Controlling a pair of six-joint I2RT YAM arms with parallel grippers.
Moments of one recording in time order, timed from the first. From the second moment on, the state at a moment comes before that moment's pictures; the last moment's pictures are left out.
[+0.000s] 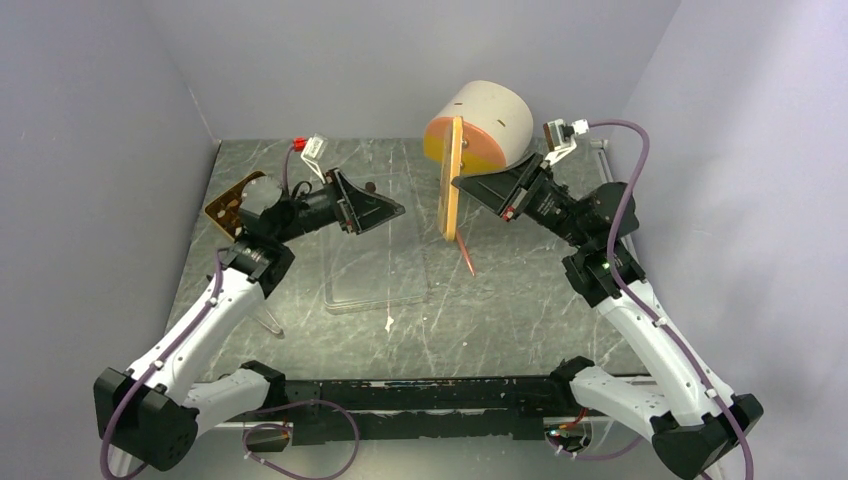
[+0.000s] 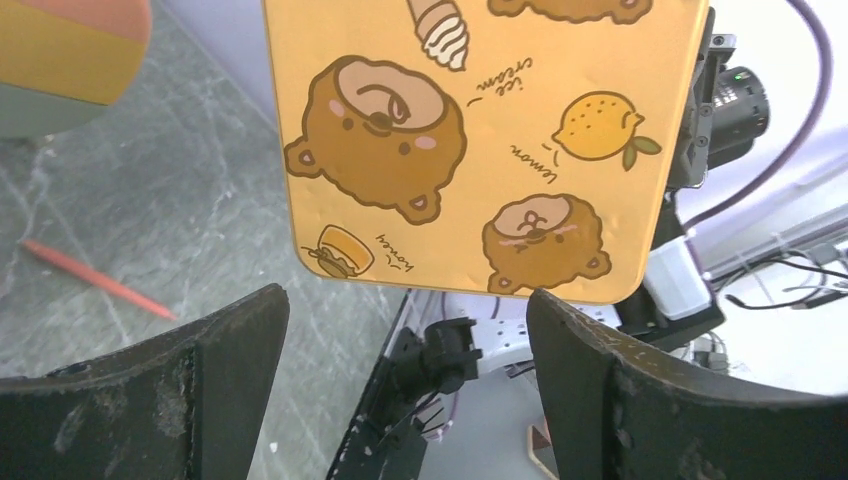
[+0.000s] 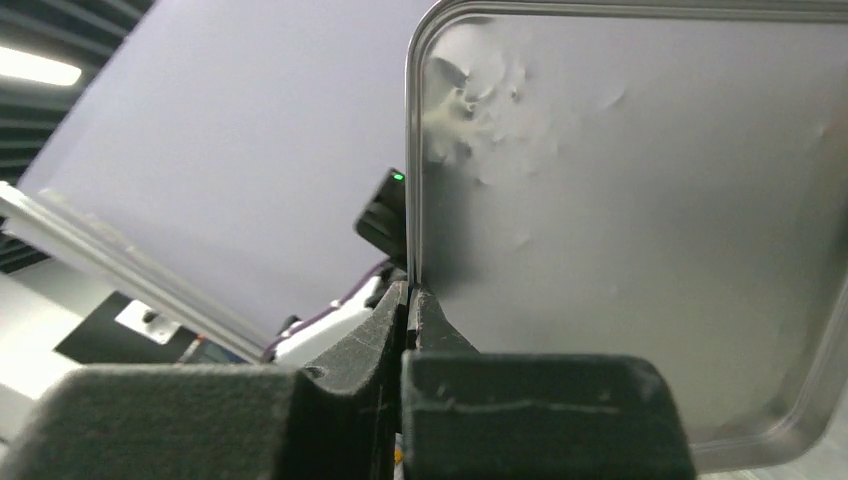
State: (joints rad) left arm -0.42 1.06 0.95 0.24 0.73 -0.88; right arm 0.48 0.95 1.07 0.21 -0.54 1.07
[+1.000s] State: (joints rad) left arm -0.46 1.32 0.88 0.98 0.79 -1.35; right arm 0.48 1.01 0.97 0.79 -0.65 1.53
